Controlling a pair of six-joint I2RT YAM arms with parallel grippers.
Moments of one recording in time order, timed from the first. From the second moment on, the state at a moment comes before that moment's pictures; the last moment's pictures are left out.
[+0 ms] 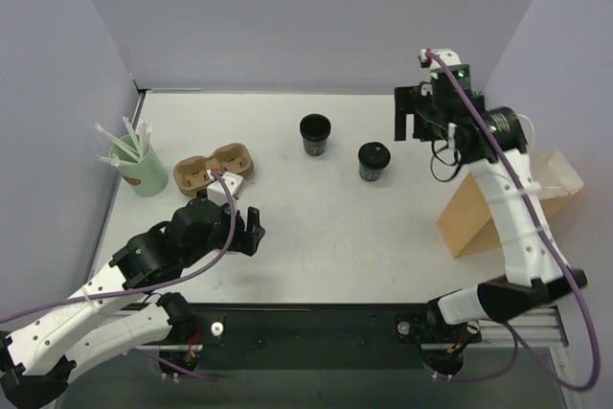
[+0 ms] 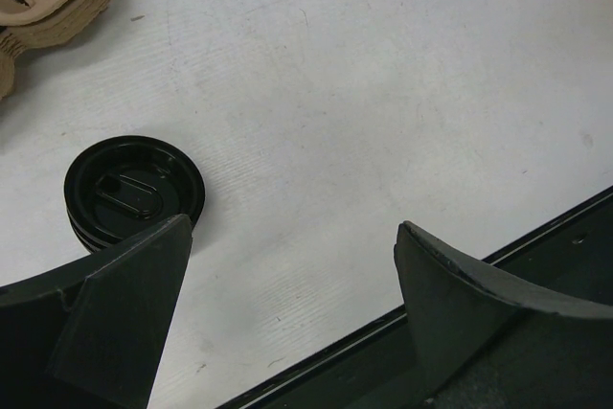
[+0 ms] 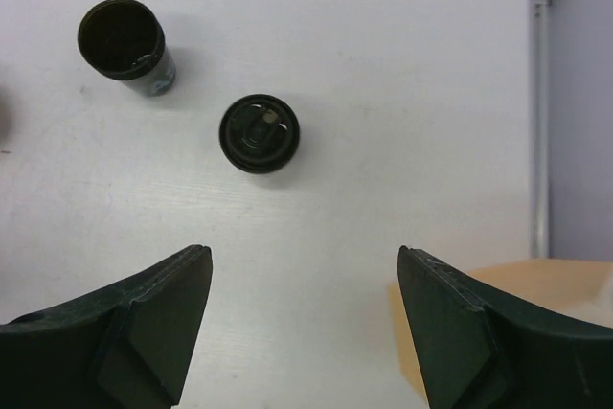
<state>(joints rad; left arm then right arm) -0.89 0.72 0.83 -0.68 -0.28 -0.38 0.34 1.44 1.82 -1.06 0.24 0.11</state>
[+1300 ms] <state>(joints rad) -0.90 0.71 0.83 -0.69 -0.28 -0.38 0.05 1.21 1.56 -1.37 0.14 -0.01</state>
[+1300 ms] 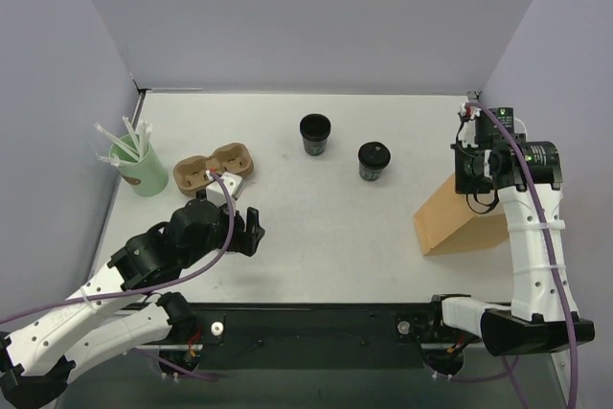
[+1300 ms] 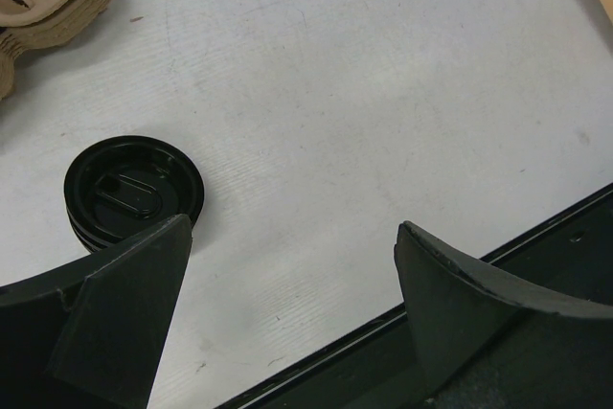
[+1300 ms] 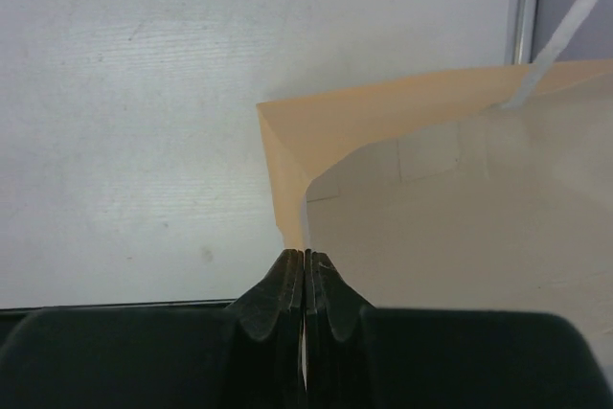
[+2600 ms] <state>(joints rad) -0.90 0.47 0.83 -0.78 -0.63 -0.49 0.90 1.48 1.65 -1.06 0.29 0.94</state>
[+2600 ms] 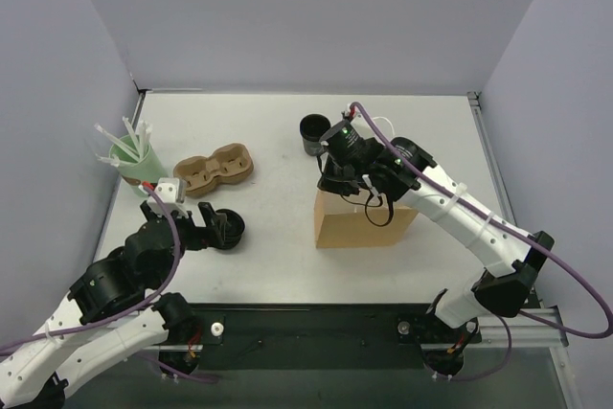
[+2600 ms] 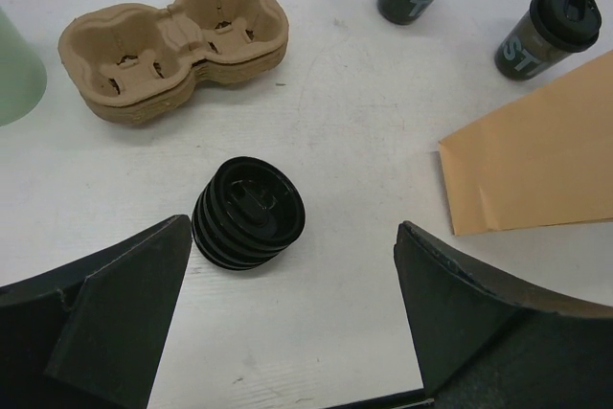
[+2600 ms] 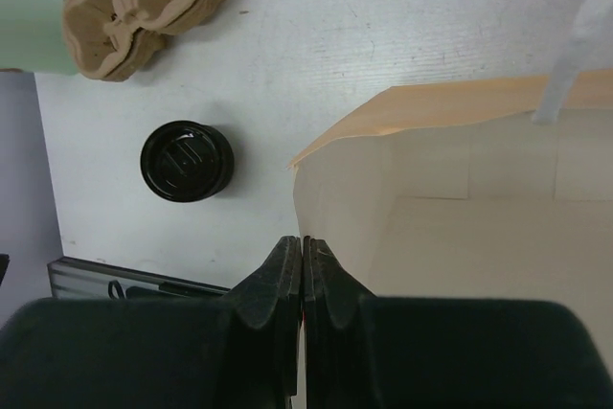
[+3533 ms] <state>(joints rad) -0.90 0.48 0.83 -0.78 -0.64 -0.51 0.96 1.59 1.67 -0.93 0.29 1.06</state>
